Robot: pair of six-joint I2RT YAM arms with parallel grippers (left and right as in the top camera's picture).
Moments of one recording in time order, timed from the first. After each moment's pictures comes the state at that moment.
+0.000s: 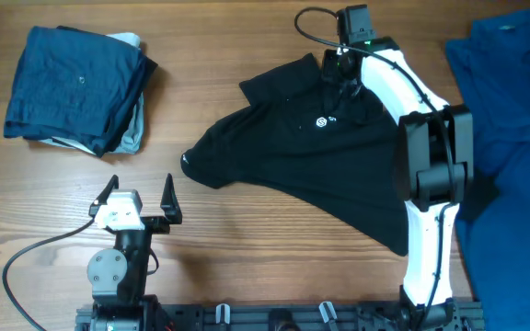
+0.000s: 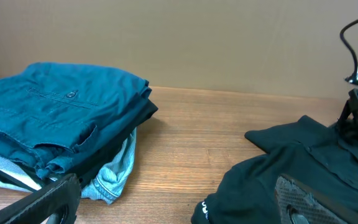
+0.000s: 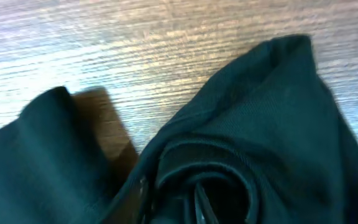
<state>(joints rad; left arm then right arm) 0.00 0.01 0.01 -0.07 0.02 -0.09 0.21 2.35 1.85 -0.61 0.02 0.34</state>
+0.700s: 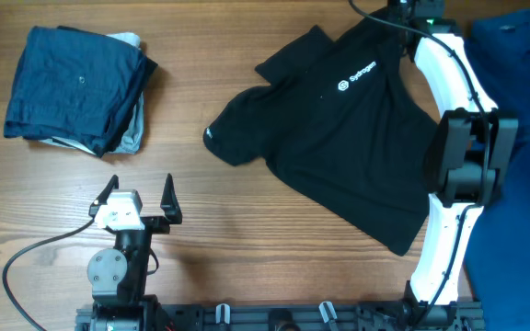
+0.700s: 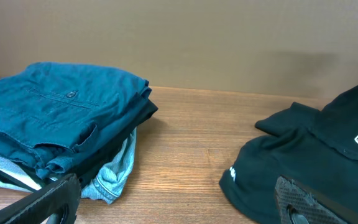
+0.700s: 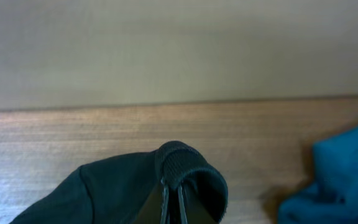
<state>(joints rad) 0.00 0.01 0.01 -0.07 0.02 -0.09 0.00 2.33 1.98 -0.28 0.21 -0.07</state>
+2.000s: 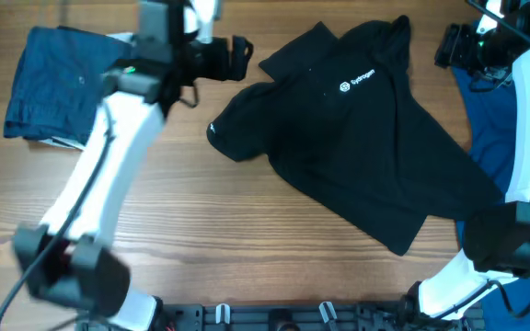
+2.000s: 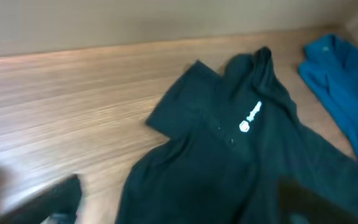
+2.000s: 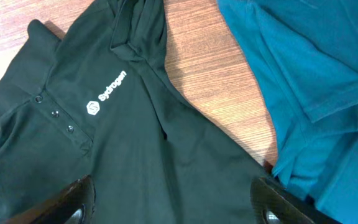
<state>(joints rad) -0.27 1.71 1.56 -0.54 0.26 -0.13 -0.16 1.87 2.01 -1.27 -0.03 0.13</state>
